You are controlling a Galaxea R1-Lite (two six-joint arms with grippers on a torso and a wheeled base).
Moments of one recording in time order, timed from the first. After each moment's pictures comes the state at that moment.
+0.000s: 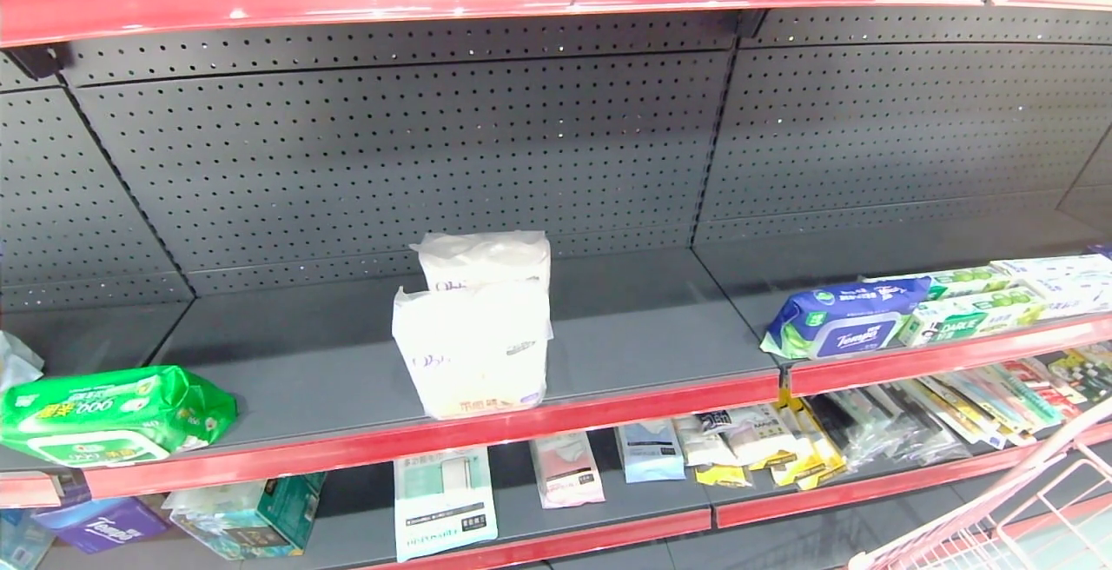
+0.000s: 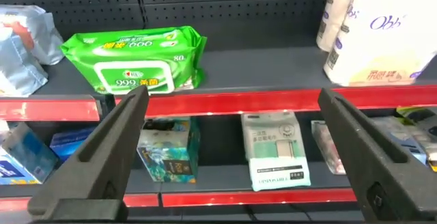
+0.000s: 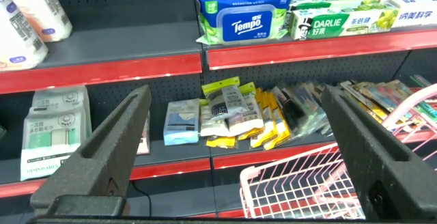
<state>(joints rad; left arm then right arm) 0.18 0.00 0.00 0.00 -0.04 0.03 0.00 0.00 0.00 0.00 0.00 0.00</state>
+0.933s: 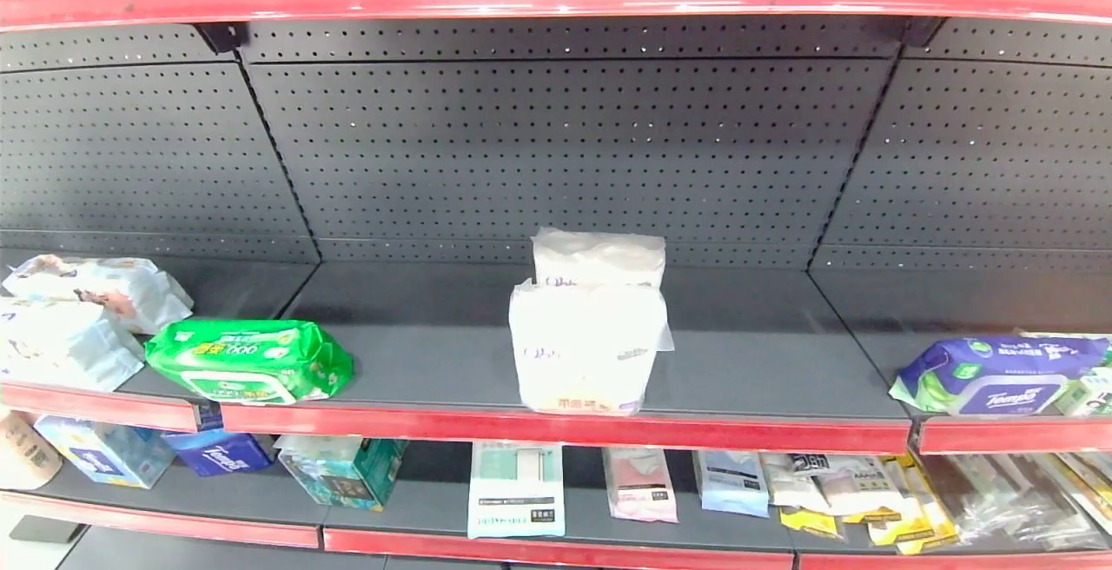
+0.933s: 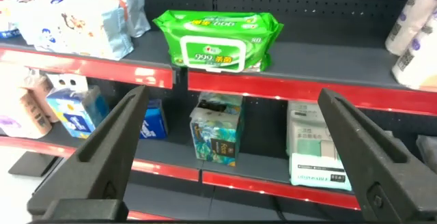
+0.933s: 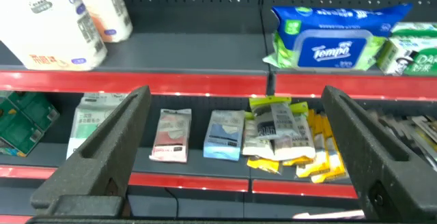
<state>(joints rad) 0.18 0.00 0.00 0.01 -0.04 0.02 0.00 0.00 0.00 0.00 0.00 0.00</state>
